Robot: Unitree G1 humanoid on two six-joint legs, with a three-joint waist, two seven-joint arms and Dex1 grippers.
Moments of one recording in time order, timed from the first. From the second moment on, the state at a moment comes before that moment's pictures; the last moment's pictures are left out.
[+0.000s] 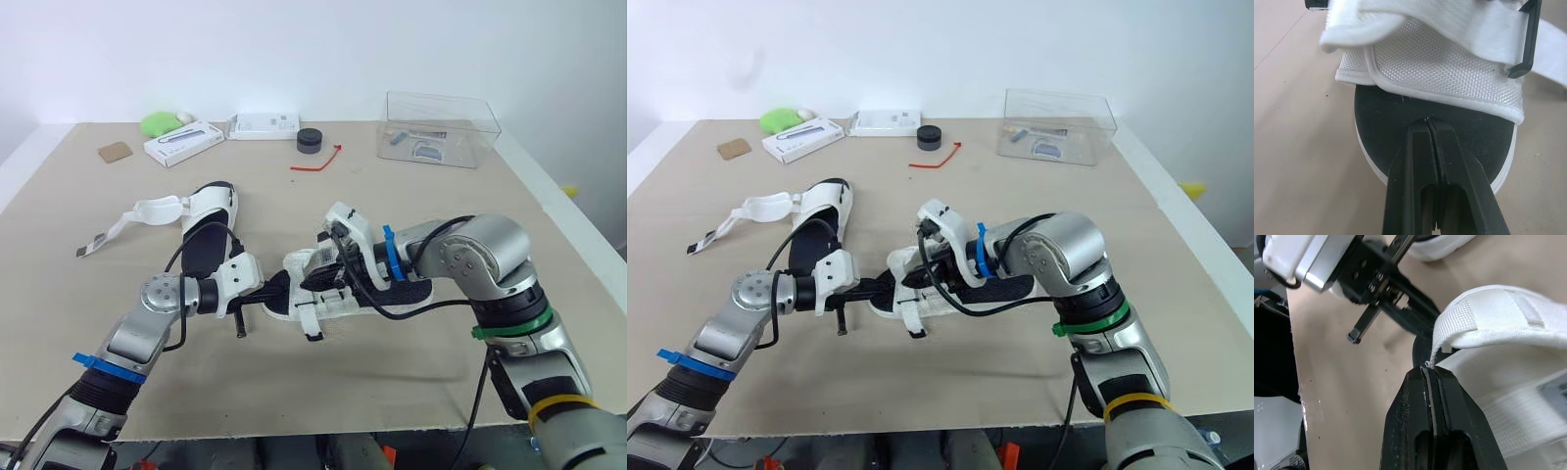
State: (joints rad) left arm -0.38 0.57 -0.22 -0.01 -0.15 0.15 -1.01; right arm -0.87 -0.51 0.28 -0.18 0.68 1.41 0.77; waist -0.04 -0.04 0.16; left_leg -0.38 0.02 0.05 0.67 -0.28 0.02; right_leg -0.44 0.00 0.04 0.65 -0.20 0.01
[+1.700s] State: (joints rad) left arm -0.40 0.57 -0.22 0.02 -0.15 0.15 -1.03; right arm -0.75 -0.57 0.31 -0.16 0.72 1.35 0.85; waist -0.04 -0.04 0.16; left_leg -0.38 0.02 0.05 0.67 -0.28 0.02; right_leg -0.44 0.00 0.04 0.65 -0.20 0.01
